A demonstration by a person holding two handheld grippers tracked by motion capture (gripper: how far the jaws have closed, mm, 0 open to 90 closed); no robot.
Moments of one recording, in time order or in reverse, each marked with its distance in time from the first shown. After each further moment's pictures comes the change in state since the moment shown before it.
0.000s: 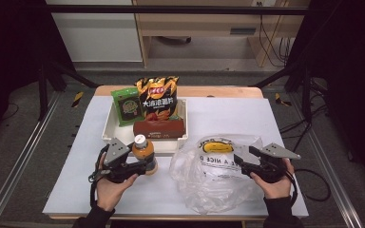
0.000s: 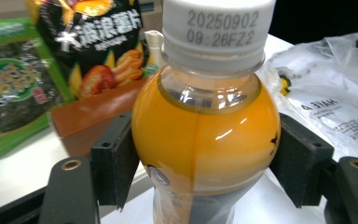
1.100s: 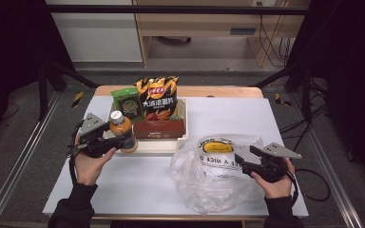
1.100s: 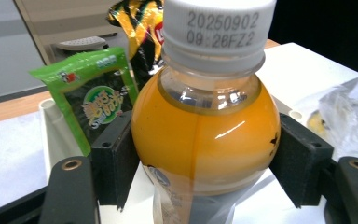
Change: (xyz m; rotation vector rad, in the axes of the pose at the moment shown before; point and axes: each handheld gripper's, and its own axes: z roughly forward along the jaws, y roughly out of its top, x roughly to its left) left arm 0.070 0.037 -0.008 -0.006 0.090 -0.023; right arm -0.003 0.000 0.000 0.000 -0.006 0.002
